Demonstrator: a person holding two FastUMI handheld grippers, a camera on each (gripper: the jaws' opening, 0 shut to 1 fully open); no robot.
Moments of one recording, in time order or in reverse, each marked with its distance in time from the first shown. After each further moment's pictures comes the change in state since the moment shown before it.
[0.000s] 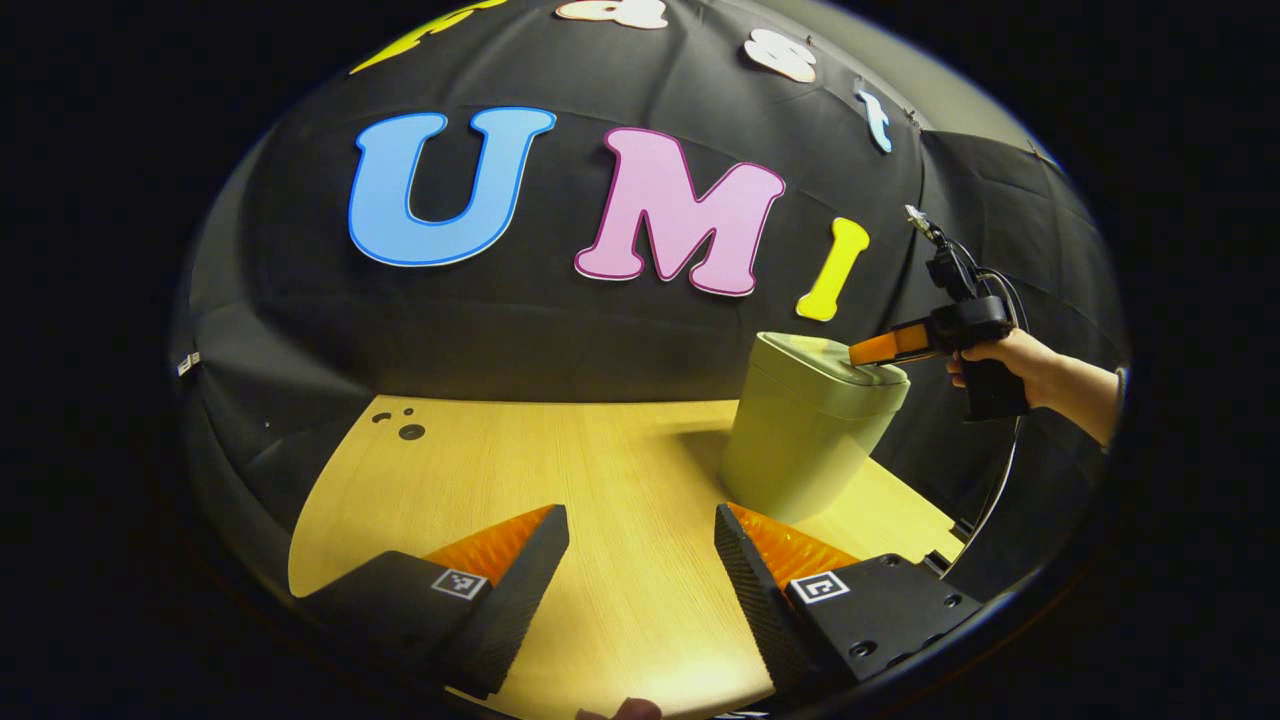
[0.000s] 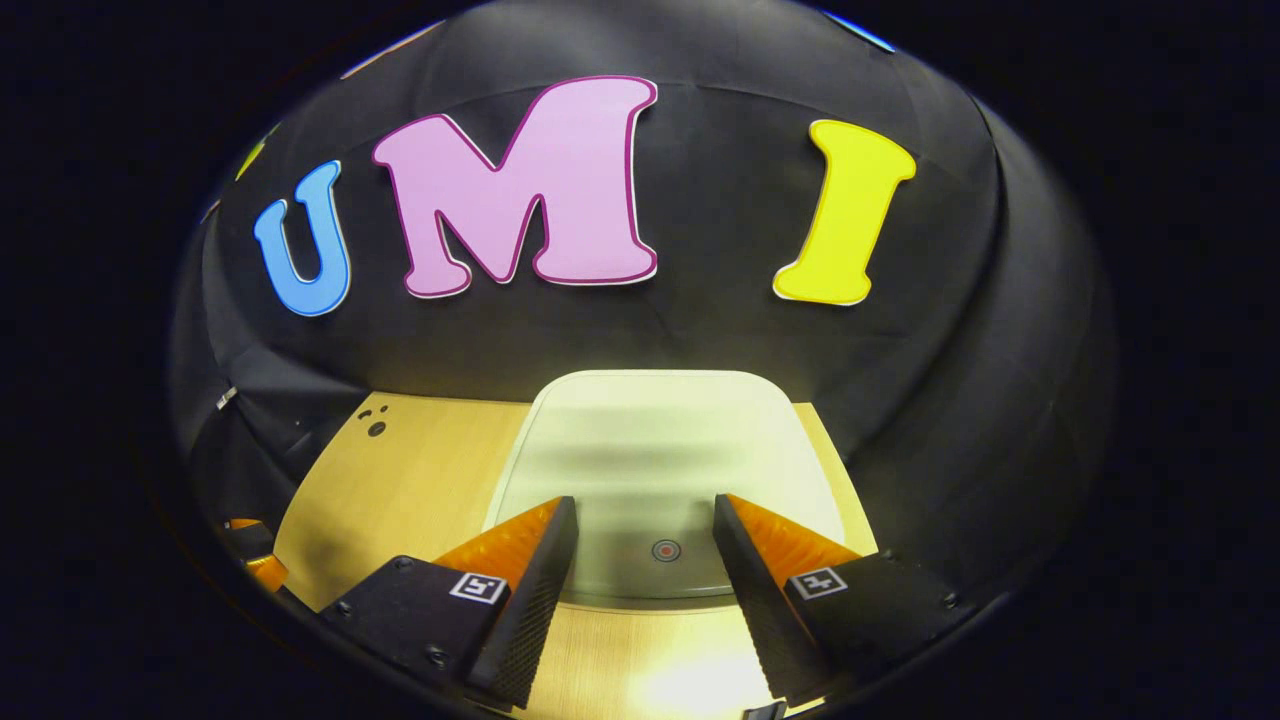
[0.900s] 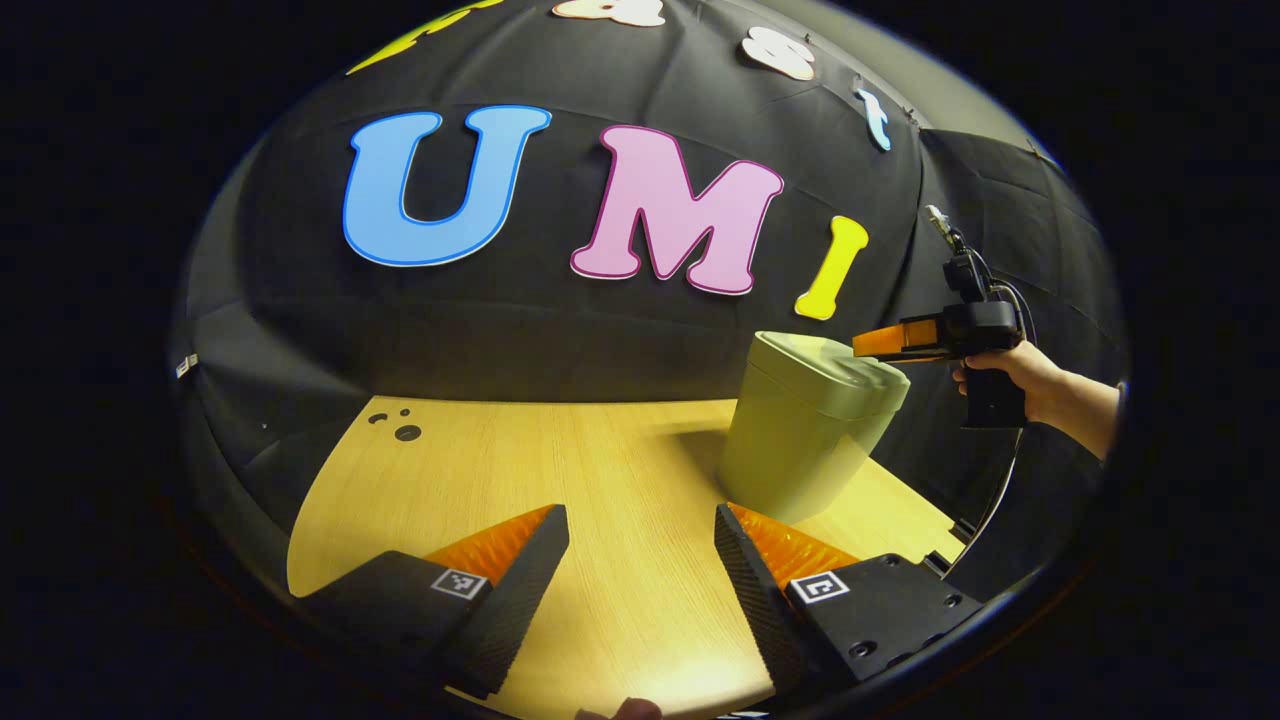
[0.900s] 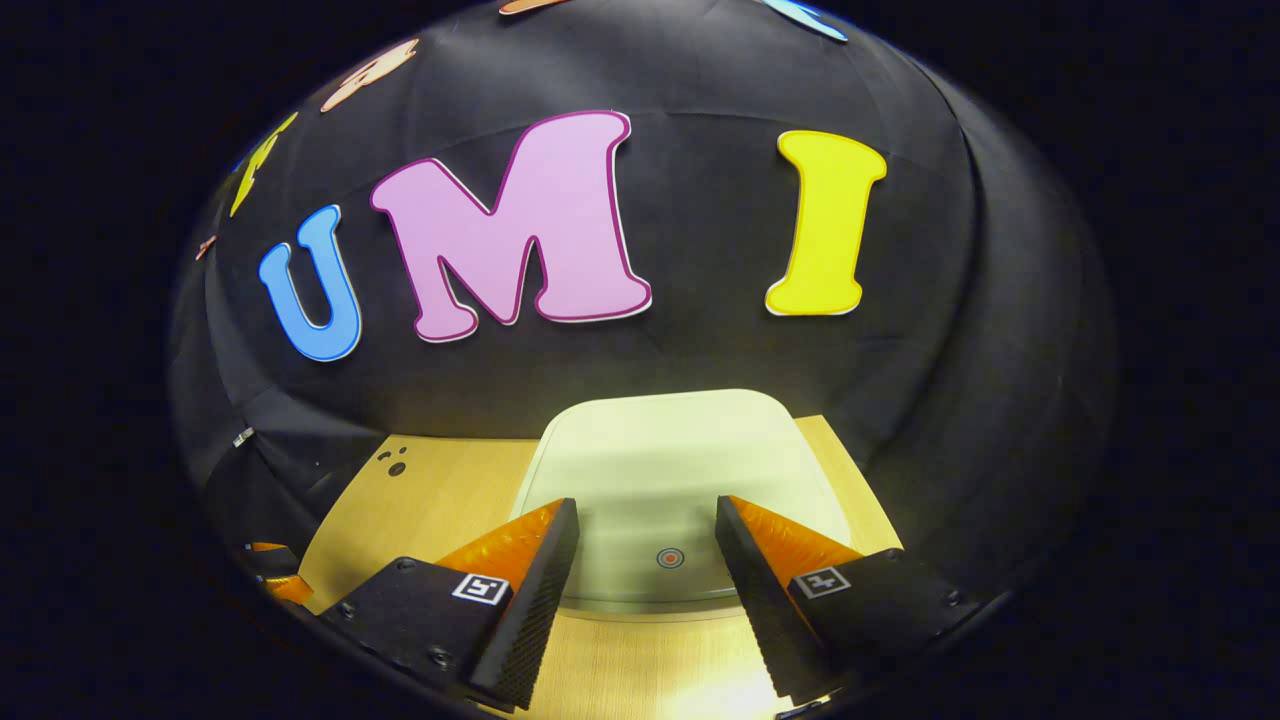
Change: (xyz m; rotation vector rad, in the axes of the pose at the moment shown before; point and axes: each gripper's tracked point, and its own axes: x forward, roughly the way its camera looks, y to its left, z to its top) left arm 0.005 -0.005 0.003 0.005 0.001 -0.006; right arm -0.013 -0.002 0.014 0.084 -0.130 0.040
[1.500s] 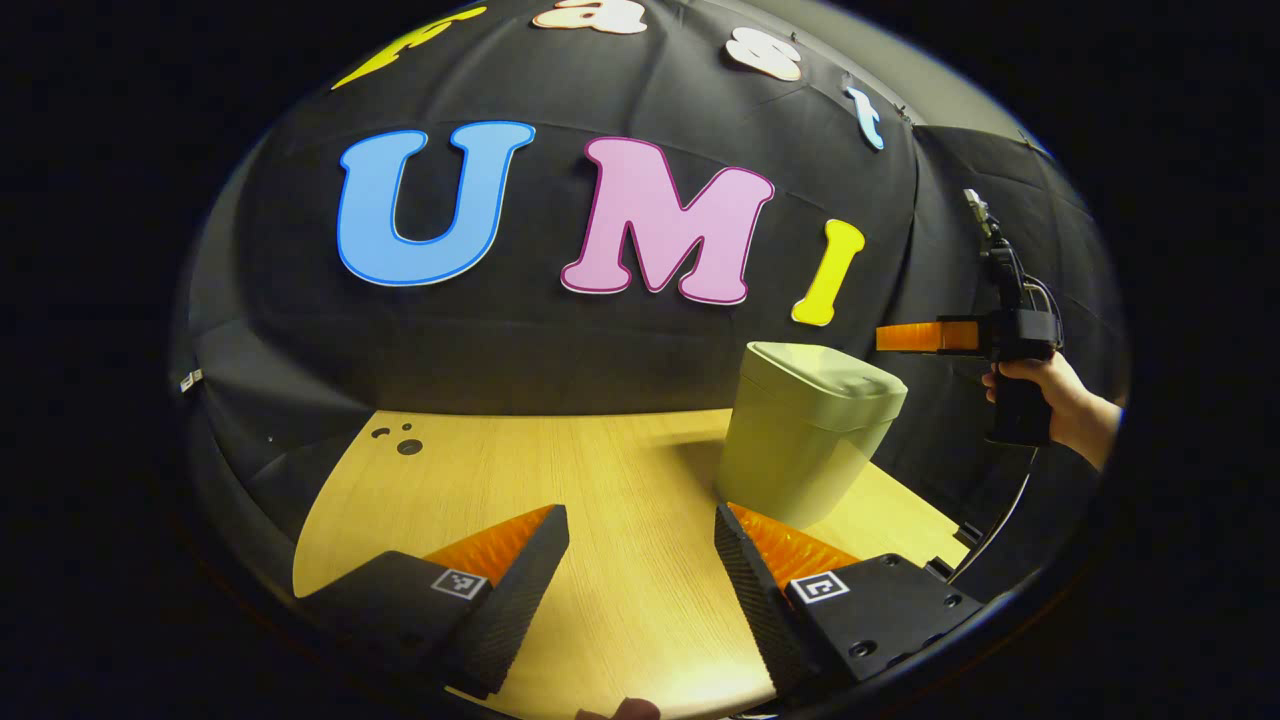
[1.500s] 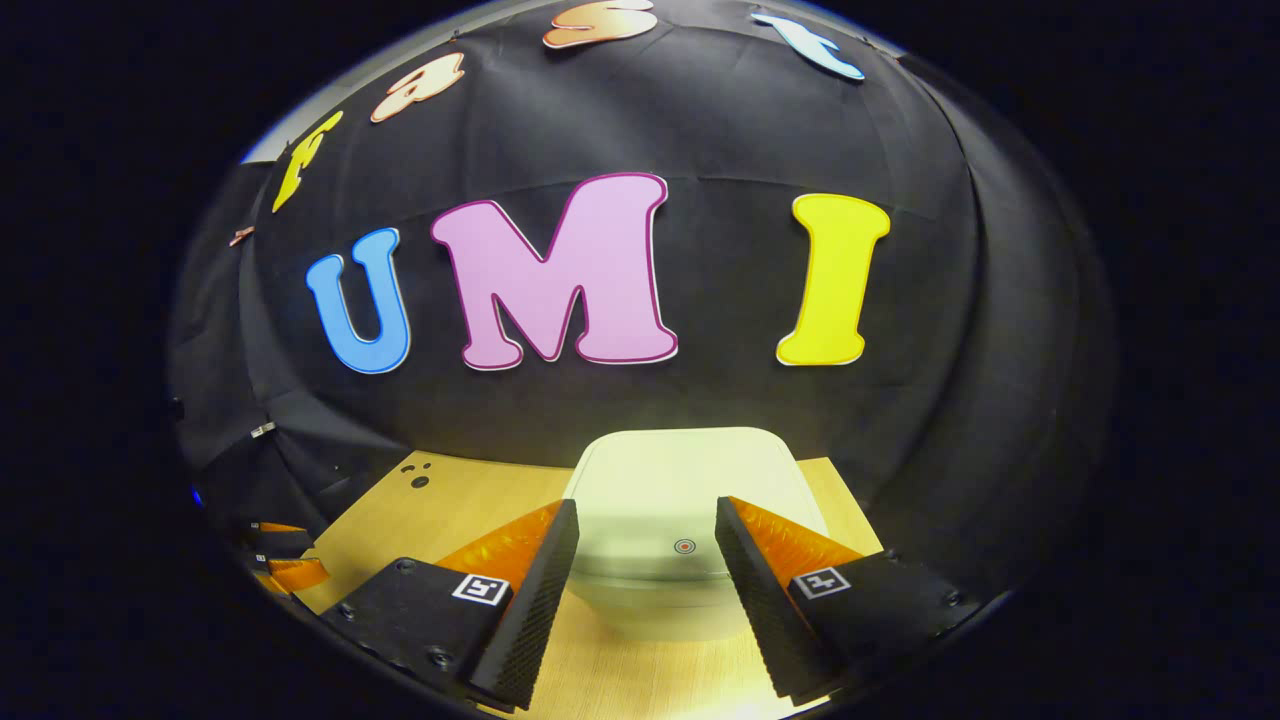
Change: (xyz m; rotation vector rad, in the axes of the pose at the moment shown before) left arm 0.001 -0.019 0.014 0.029 -0.028 0.029; right arm -0.057 0.019 0.015 -0.066 -0.141 0.077
